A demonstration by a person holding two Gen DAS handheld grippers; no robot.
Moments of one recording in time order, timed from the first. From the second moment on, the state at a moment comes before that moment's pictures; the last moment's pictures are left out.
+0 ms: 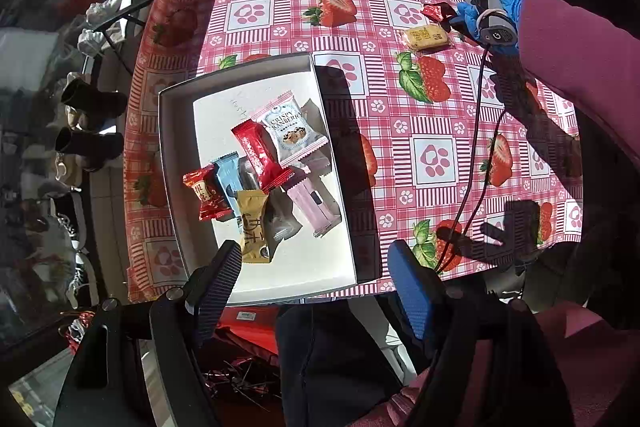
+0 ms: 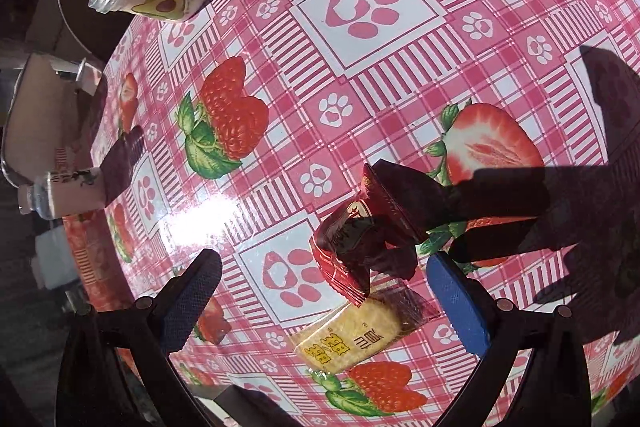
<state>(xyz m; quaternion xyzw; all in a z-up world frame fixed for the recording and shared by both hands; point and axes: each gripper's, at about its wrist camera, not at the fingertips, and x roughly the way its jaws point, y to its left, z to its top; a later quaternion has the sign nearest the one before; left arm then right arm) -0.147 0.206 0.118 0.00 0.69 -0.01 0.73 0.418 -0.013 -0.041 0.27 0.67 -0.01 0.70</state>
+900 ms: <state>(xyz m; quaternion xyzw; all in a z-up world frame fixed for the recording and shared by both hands) 0.130 0.076 -0.049 -0.19 0.70 0.04 0.68 0.250 -0.128 -0.038 0.12 0.71 0.03 0.69</state>
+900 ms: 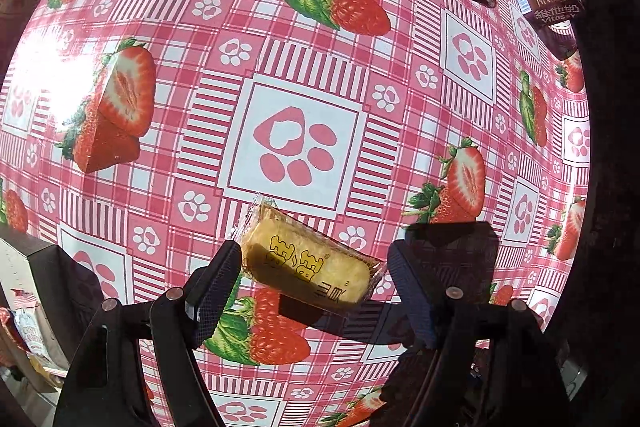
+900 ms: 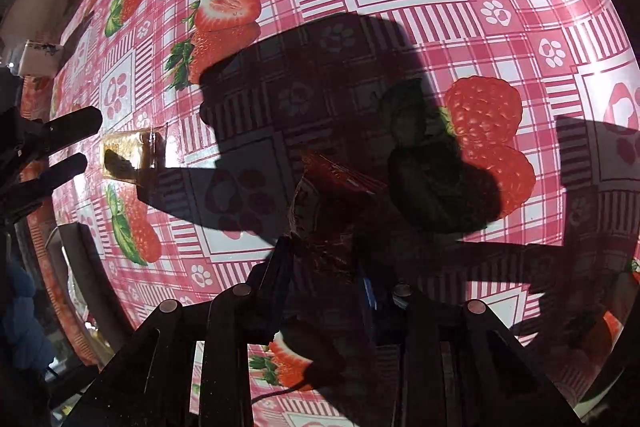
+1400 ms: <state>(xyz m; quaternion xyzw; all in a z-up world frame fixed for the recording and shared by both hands) 0.081 0.086 -0.059 -0.17 0.72 0.08 0.67 0.251 -0.131 -0.024 0.15 0.70 0.03 0.70</state>
